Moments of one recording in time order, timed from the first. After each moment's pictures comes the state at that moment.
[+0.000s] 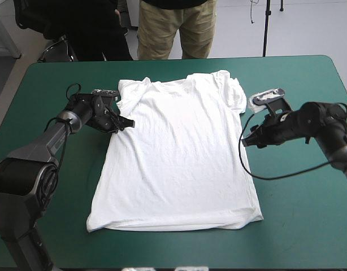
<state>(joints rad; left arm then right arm) -0.18 1.94 -1.43 -0.09 0.74 0.04 0.15 1.39 -1.21 0.26 0.93 -0.40</state>
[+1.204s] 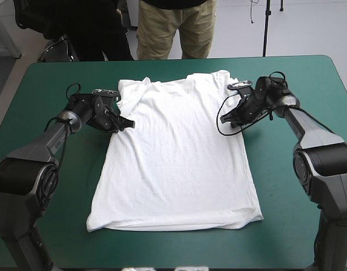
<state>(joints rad) -0.18 1.94 -1.43 -0.09 0.74 0.07 0.17 2.09 -1.71 0.23 0.96 -0.31</state>
